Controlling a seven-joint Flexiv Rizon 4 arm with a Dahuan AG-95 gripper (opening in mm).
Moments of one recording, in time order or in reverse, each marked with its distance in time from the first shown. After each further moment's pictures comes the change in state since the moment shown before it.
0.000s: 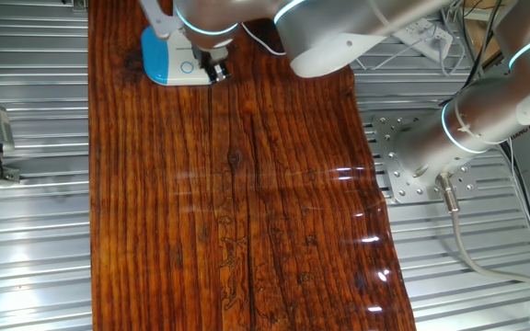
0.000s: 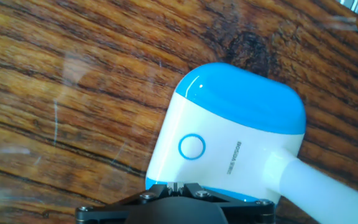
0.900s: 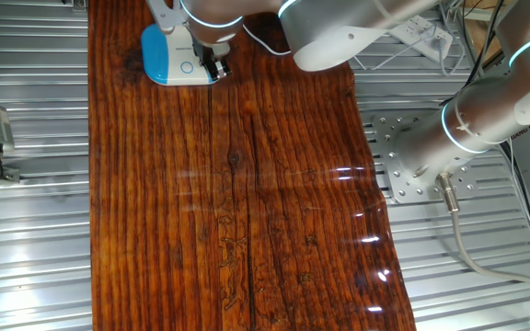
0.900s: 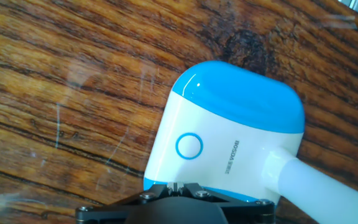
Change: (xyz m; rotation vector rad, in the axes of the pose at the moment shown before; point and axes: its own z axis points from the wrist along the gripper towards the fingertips) arm 0.000 -0.002 0.001 -0.011 -0.014 0.008
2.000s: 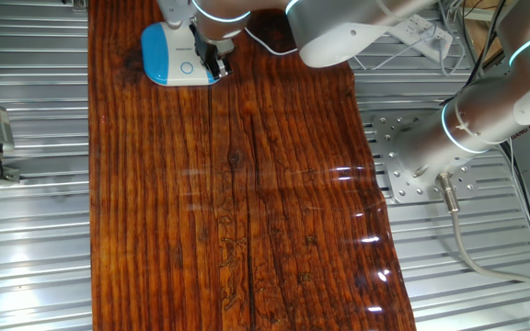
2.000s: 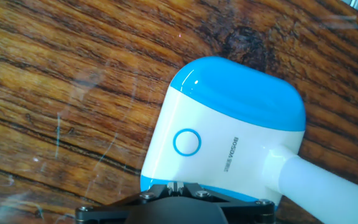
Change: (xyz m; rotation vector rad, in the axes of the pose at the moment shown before) arm 0.000 -0.002 0.010 -0.013 -0.043 0.006
